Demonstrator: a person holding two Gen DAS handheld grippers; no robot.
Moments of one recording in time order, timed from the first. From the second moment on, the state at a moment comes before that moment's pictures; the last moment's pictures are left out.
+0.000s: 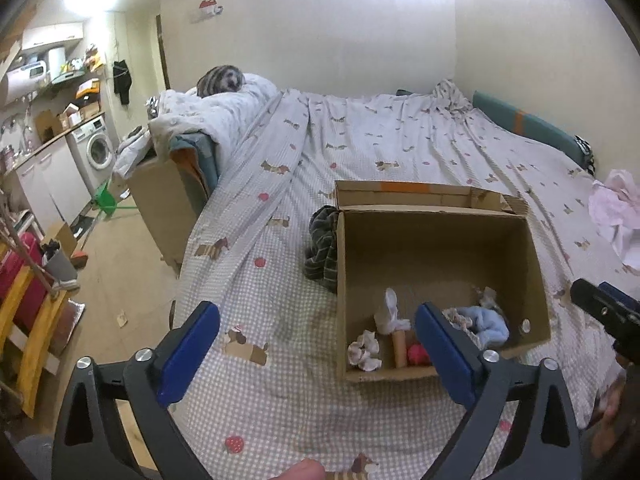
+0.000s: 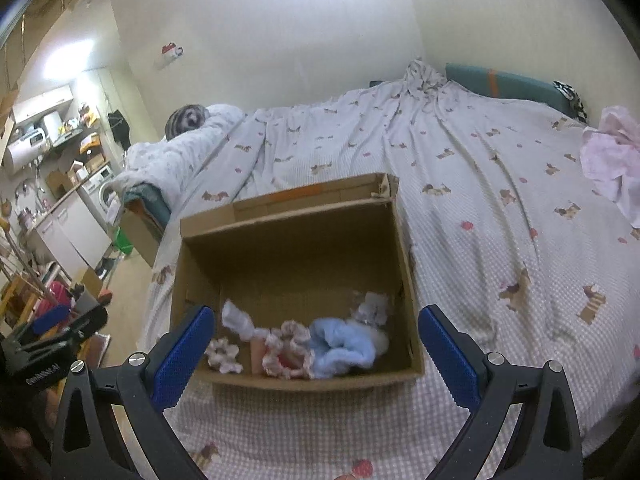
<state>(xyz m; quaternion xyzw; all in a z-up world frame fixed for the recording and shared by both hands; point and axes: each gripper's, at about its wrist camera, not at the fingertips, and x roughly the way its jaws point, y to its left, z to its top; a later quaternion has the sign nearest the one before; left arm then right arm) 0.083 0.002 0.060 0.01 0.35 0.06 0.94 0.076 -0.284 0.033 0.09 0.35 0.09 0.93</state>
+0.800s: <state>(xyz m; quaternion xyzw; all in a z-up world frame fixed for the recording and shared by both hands) 0.052 0.002 0.058 -0.02 0.35 0.01 0.94 0.038 -0.268 0.019 0.06 0.36 0.08 0.93</state>
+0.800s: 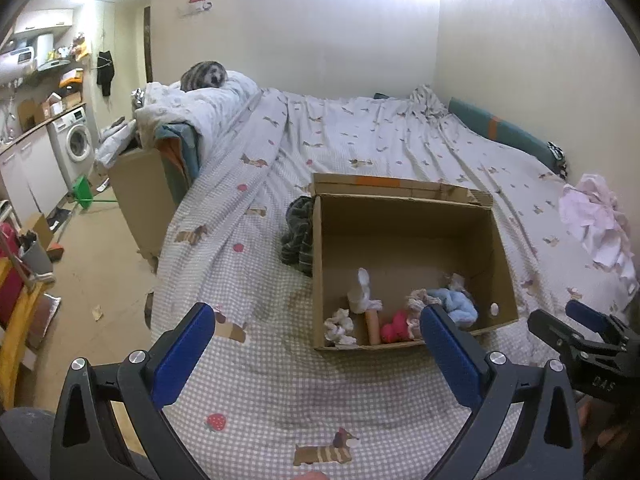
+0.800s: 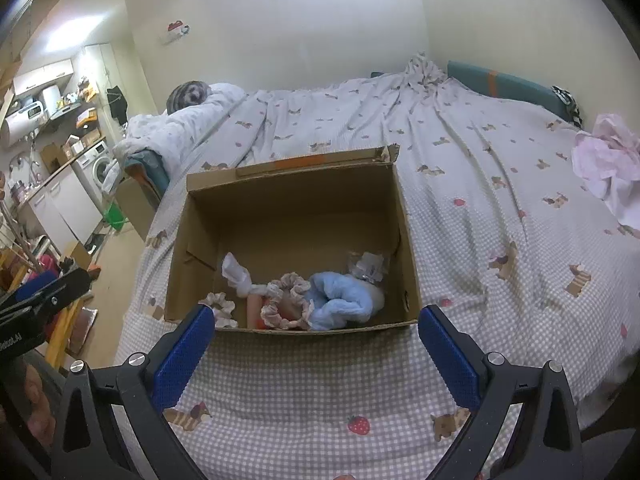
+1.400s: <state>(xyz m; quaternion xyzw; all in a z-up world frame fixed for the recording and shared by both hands) 0.052 -0.007 0.052 -0.01 0.36 0.00 0.93 0.044 -0.266 0.013 0.06 0.38 0.08 0.92</state>
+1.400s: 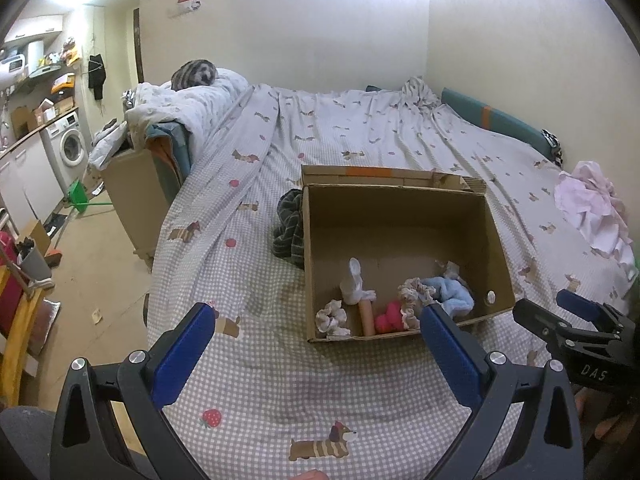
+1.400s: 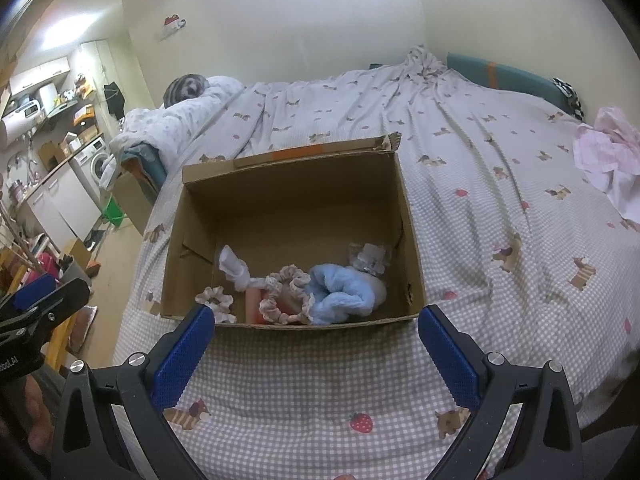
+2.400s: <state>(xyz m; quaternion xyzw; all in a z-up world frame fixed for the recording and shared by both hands) 0.054 -0.009 0.049 -0.02 0.36 -0.01 0.93 0.043 -0.264 0.014 0.05 0.38 0.08 0.92</state>
